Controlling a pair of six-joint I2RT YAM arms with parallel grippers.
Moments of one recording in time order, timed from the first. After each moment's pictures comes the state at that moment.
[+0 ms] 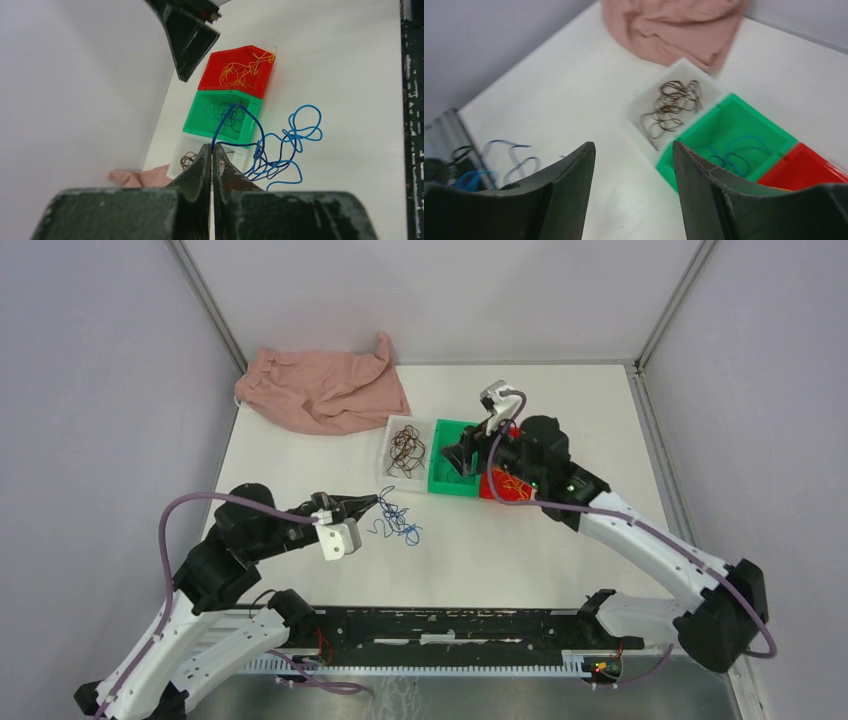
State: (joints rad) left arm -0.70 0.56 0.95 -0.56 0.44 0.81; right arm 0.69 1.28 1.05 -0.02 -0.06 0.16
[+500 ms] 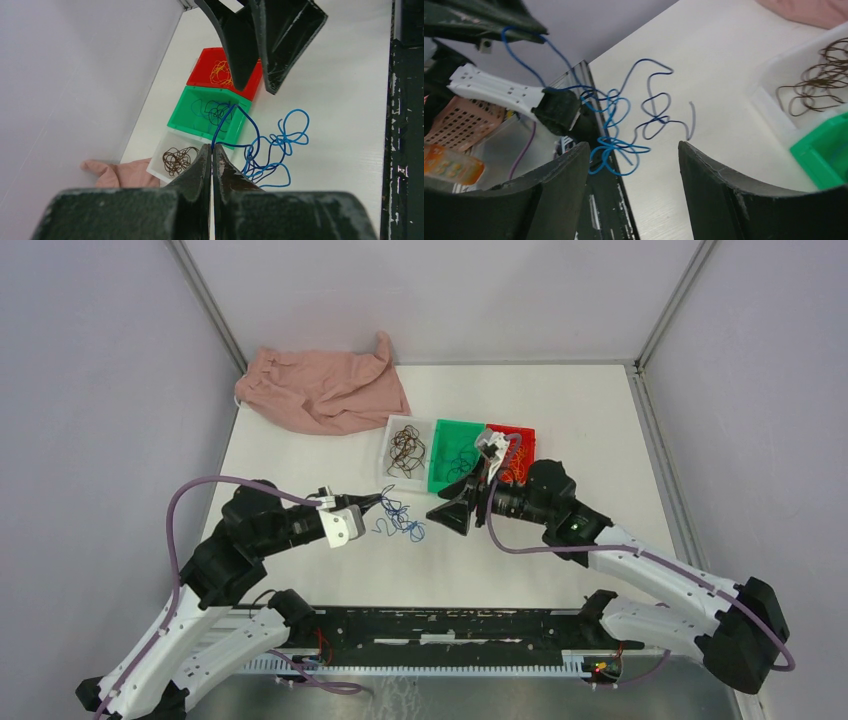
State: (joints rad) left arm -0.70 0.59 0.93 -0.52 0.42 0.65; right arm 0.78 1.03 0.70 0.25 -0.45 0.42
